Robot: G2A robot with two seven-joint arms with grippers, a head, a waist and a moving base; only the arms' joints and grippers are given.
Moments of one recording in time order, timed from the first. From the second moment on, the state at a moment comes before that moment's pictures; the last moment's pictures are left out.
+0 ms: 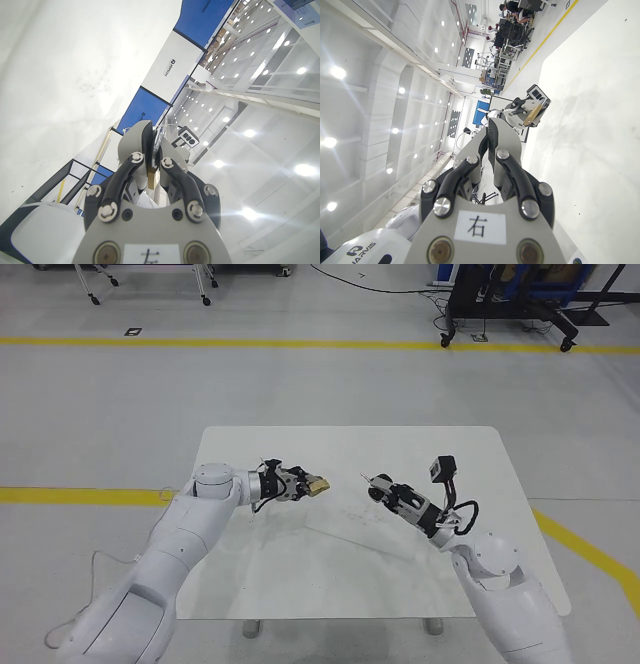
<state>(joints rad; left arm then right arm) 0.68 -1.34 -0.83 -0.67 -0.68 0.28 -1.06 -1.51 -1.18 1.39 -1.71 0.31 -0.13 0.63</state>
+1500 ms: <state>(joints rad) 0.79 -1.33 -0.87 -0.90 -0.51 0.24 -0.89 -1.42 -1.21 1.17 -1.63 0.19 0.13 0.46</state>
